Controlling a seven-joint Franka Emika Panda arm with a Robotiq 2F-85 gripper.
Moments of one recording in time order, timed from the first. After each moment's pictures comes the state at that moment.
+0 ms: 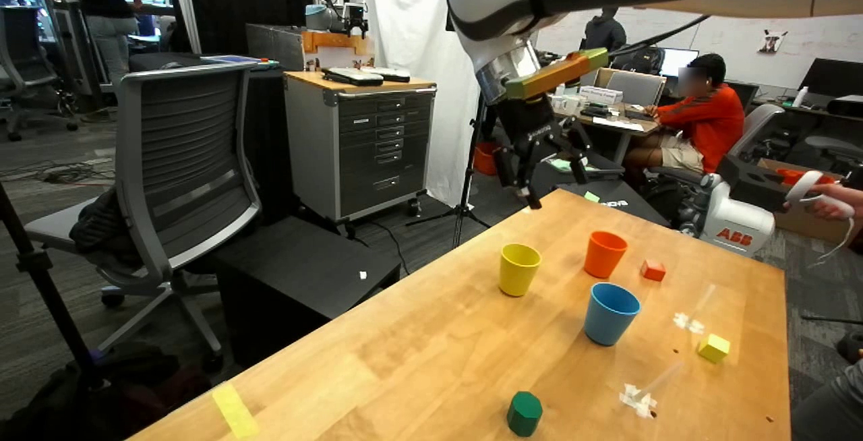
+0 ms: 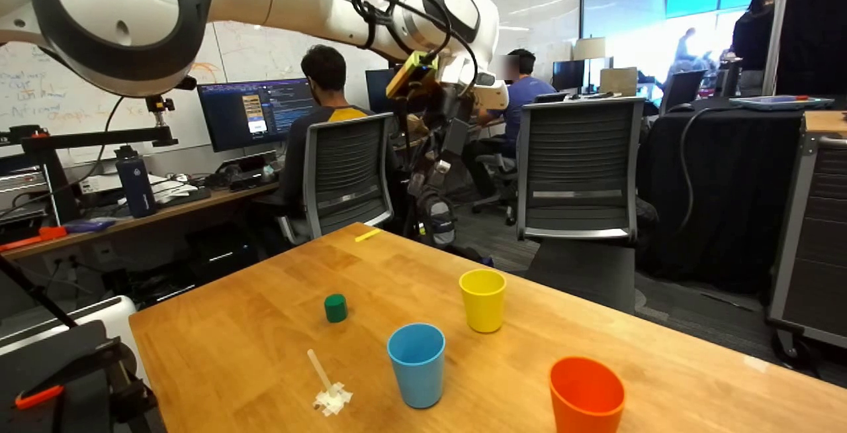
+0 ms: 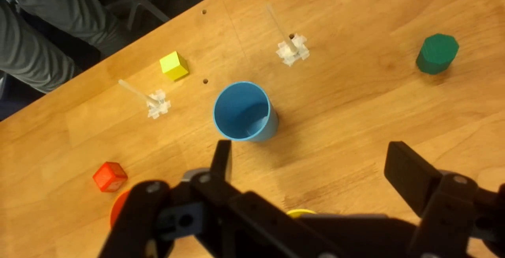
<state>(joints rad) 0.01 1.19 -0.10 -0.50 -0.09 1.06 0.32</state>
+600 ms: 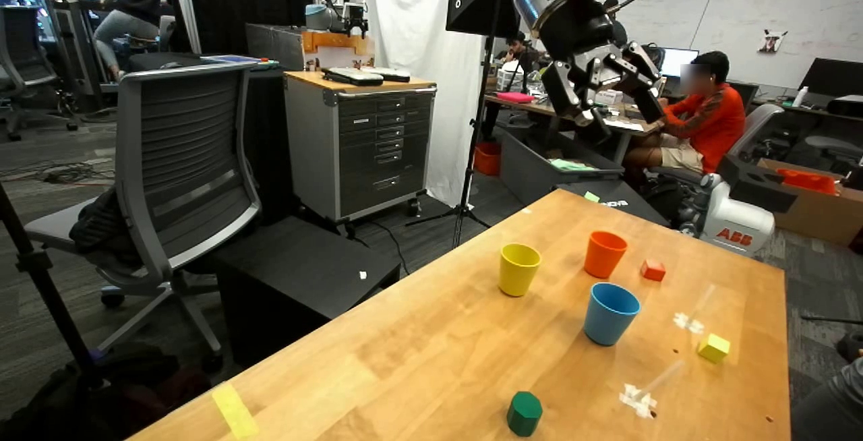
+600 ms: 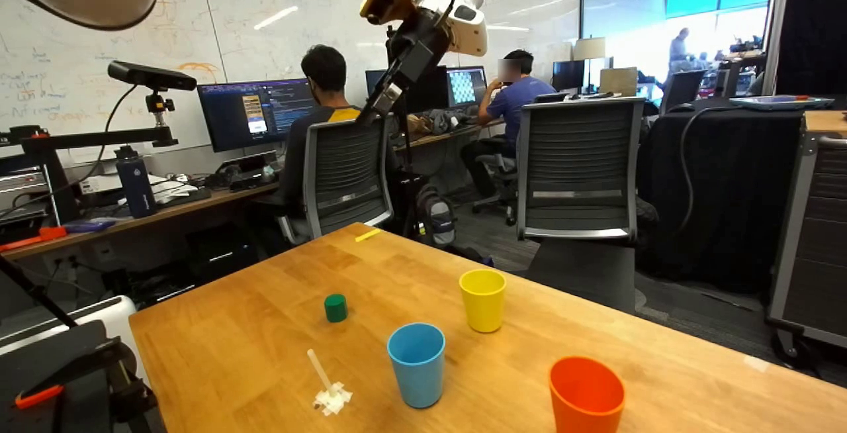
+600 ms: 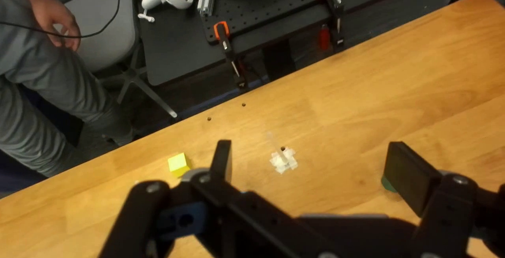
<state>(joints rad) -0.02 0.97 -0.08 -0.64 0.02 0.79 0.29</state>
